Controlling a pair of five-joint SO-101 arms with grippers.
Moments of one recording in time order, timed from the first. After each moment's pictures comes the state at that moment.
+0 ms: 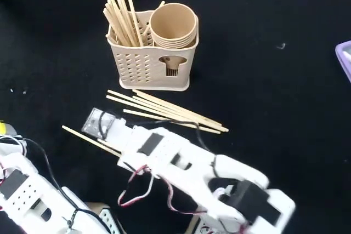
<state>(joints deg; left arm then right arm) -59.3 -67.6 80.7 29.6 27.1 -54.2 -8.0 49.6 37.5 13.1</state>
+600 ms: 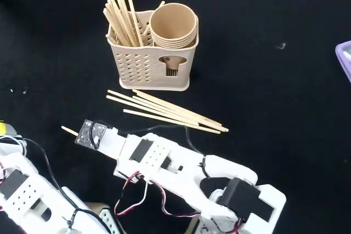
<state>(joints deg) -59.2 -67.6 80.7 29.6 27.1 -57.9 -5.9 48.8 38.9 12.4</state>
